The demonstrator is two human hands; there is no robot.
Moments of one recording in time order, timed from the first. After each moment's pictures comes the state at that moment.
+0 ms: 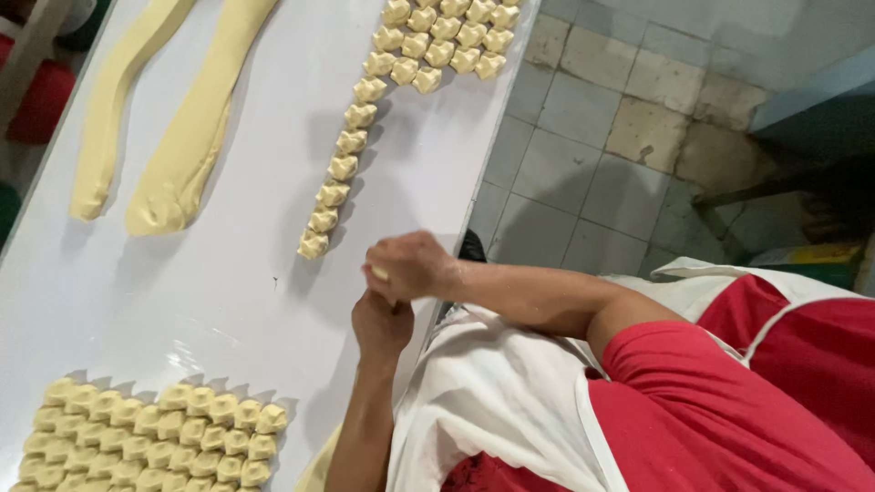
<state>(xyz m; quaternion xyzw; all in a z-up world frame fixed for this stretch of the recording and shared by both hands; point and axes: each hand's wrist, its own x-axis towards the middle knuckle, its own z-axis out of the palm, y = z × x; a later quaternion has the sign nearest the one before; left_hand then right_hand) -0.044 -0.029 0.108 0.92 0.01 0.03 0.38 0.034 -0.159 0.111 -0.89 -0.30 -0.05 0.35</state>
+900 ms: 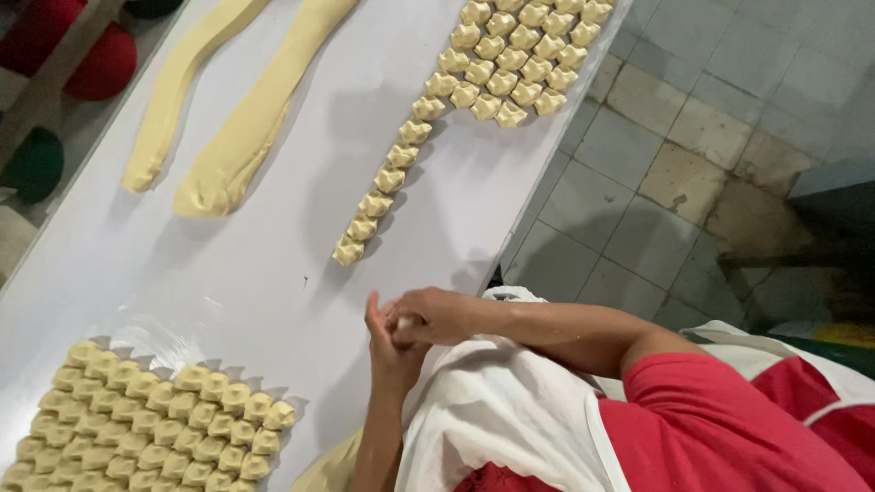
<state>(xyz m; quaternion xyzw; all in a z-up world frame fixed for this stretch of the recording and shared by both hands) -0.074 -0.005 0.082 0.86 0.01 0.08 0.51 0.031 -0.156 0.129 -0.76 -0.35 0.33 0.44</state>
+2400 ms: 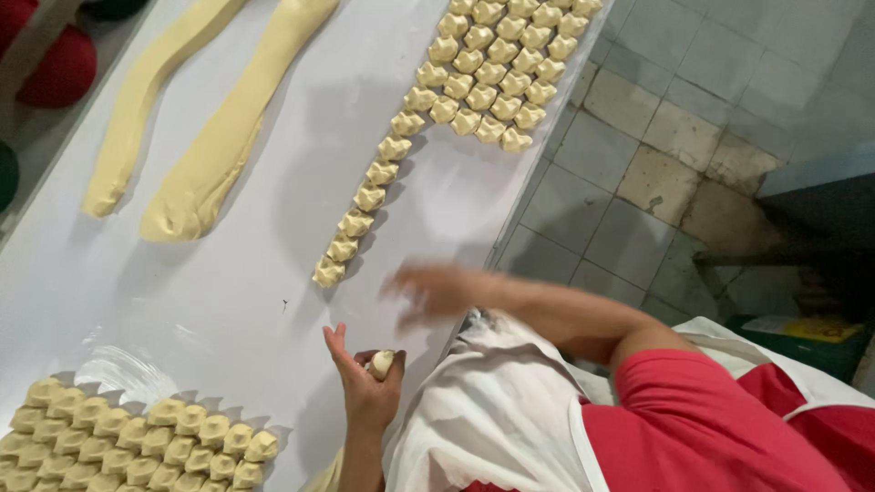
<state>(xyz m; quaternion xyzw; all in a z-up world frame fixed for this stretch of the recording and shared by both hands) -0.069 -0.002 0.121 0.80 0.15 0.01 0.58 0.088 -0.189 0.106 -0.79 -0.30 0.32 0.43</state>
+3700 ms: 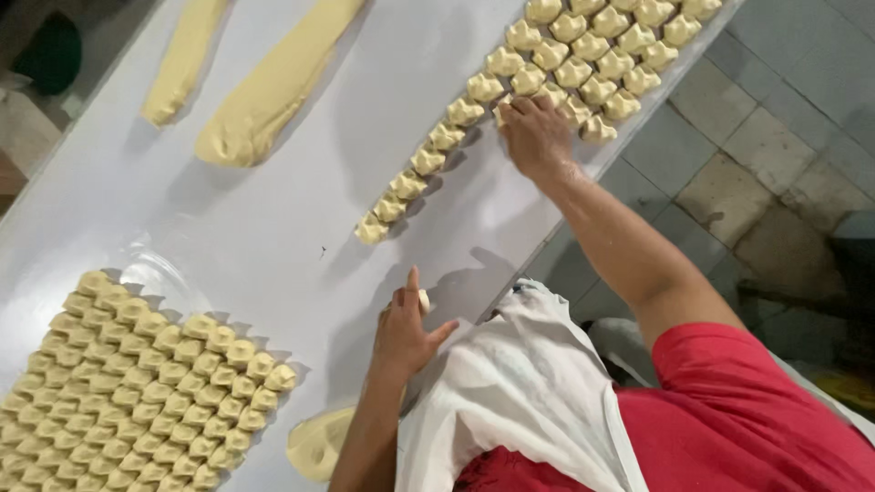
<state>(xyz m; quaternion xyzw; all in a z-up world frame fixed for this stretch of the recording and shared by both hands) -0.030 -0.007 0.124 0.92 0.09 -0.14 0.36 0.277 -0.239 0.039 -0.97 -0.21 -0.03 0.14</state>
